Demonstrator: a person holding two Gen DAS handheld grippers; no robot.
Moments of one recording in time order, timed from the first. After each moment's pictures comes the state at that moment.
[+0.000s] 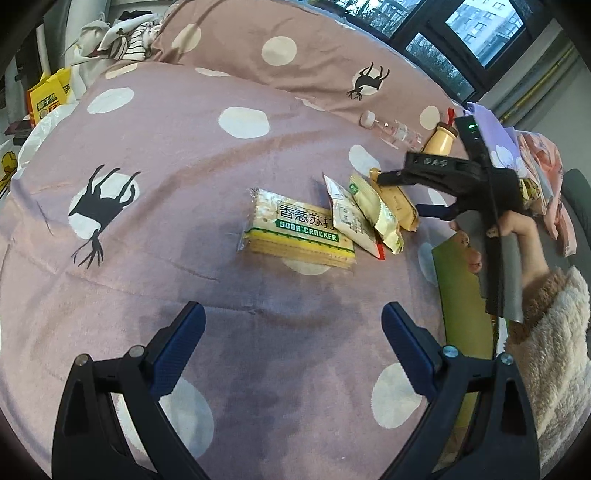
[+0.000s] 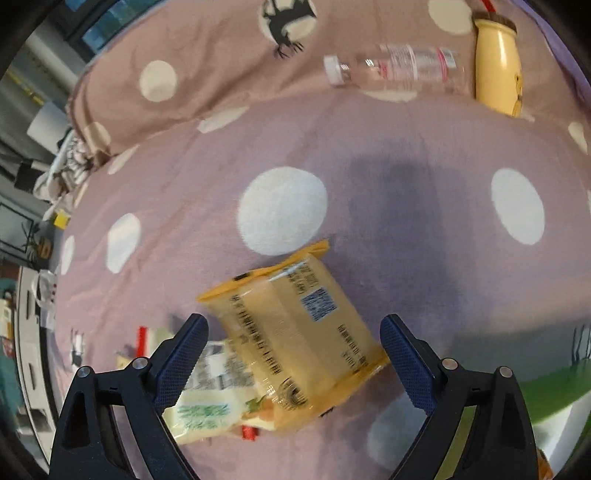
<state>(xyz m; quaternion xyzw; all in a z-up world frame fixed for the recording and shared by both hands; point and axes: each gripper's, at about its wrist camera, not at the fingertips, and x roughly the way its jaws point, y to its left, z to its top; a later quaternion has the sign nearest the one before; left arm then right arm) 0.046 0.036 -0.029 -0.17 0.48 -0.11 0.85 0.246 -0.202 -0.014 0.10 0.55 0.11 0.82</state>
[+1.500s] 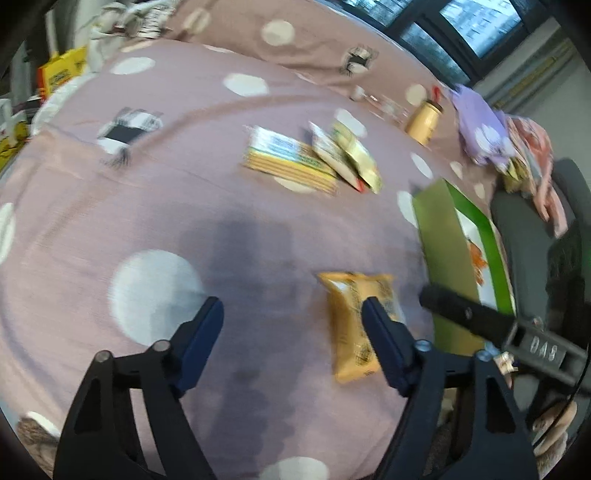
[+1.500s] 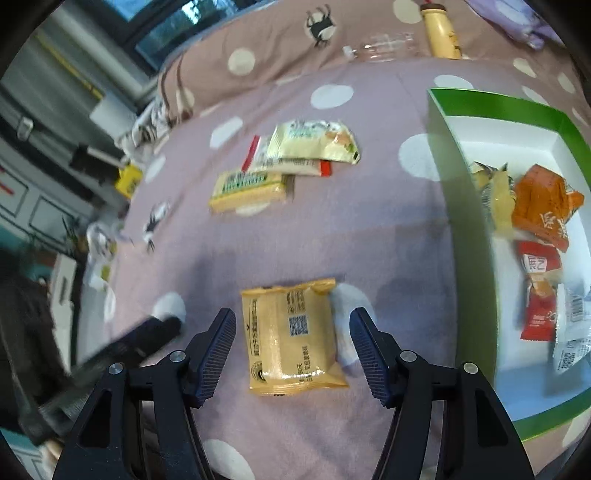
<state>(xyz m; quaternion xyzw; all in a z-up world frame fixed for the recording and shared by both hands) -0.034 0.018 -0.032 -0.18 0.50 -0.13 0.84 -0.013 -0.188 0.002 0.17 0.49 0.16 0.84</state>
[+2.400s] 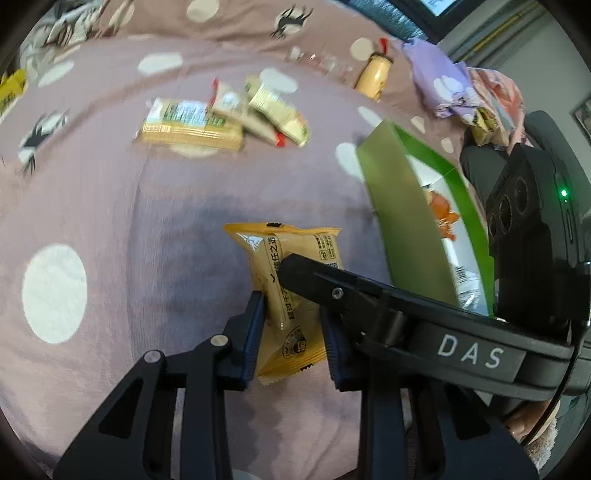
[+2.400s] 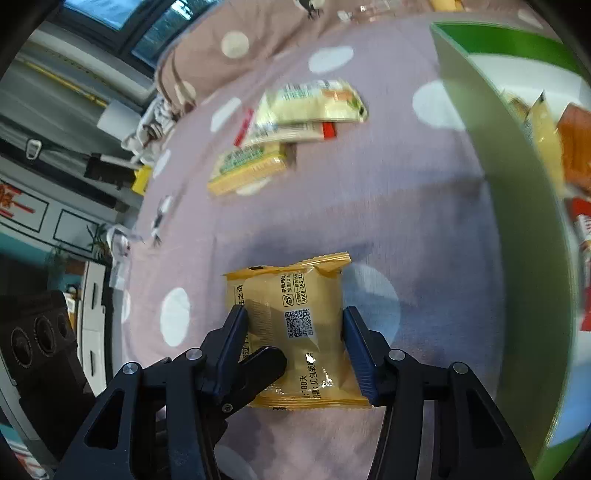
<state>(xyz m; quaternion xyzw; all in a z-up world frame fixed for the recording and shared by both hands) -0.034 -0.051 -0.035 -0.14 0.51 -0.20 0.82 -0.002 -0.188 -0.034 0.22 0.51 0.21 0.81</state>
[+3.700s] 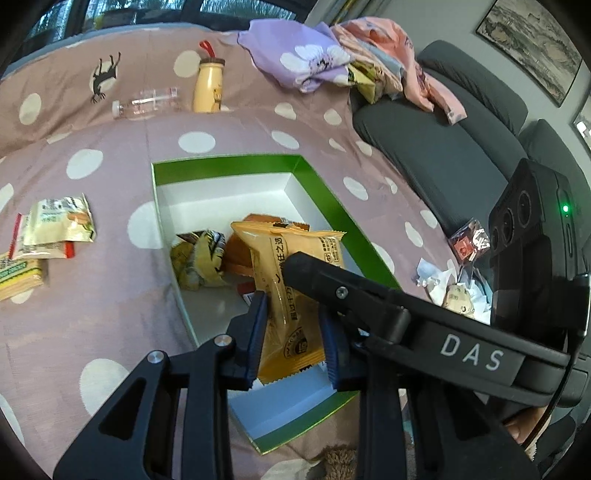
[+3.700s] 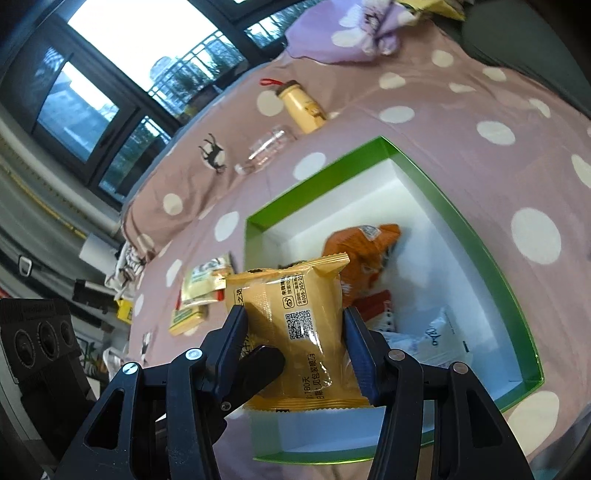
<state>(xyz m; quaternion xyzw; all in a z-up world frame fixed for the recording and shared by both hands) -0.014 -0.229 0.019 -0.04 0.45 -0.36 0.81 -0.047 -0.375 0.018 0.33 0.36 0.06 0.87</state>
